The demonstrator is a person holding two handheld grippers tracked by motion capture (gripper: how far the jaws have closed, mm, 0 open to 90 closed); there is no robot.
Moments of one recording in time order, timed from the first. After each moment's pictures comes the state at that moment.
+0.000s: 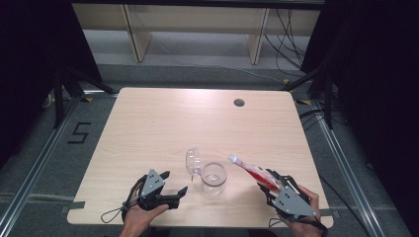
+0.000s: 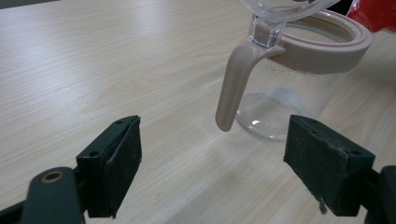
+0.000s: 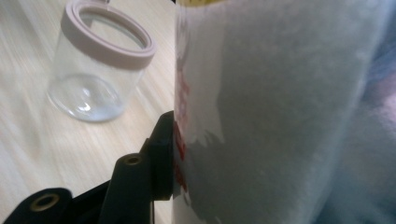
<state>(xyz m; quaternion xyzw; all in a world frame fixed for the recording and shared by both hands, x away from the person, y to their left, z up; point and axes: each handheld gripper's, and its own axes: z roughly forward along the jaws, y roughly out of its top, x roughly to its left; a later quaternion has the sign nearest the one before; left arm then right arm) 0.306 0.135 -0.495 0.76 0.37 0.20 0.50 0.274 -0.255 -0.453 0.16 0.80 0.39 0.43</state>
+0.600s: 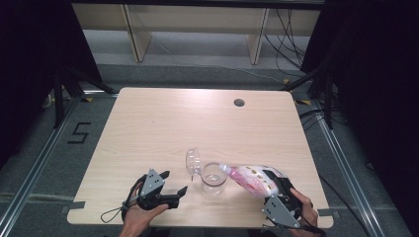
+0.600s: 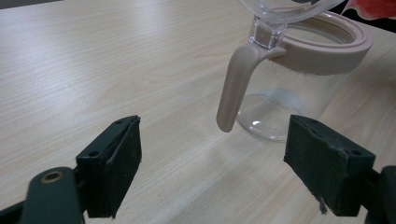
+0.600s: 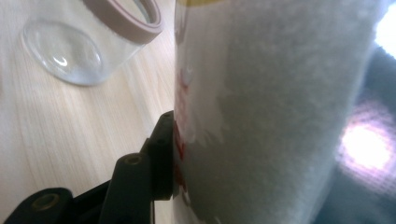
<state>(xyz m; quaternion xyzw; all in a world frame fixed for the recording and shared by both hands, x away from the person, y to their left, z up) 0.306 0.135 -0.495 0.76 0.38 0.19 0.50 0.268 -0.239 -0.456 0.07 0.81 0.28 0.51</state>
